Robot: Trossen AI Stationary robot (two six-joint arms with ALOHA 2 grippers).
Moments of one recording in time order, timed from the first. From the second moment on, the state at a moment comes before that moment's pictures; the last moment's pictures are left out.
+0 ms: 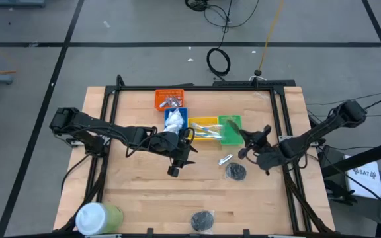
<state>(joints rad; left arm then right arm) -0.17 1.55 1.15 -0.15 -0.03 0.26 0.48 1.02 0.34 0.02 1.23 0.62</state>
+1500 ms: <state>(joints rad) -0.17 1.60 1.15 -0.06 -0.03 0.12 0.61 1.31 0.64 -0.43 0.39 0.74</state>
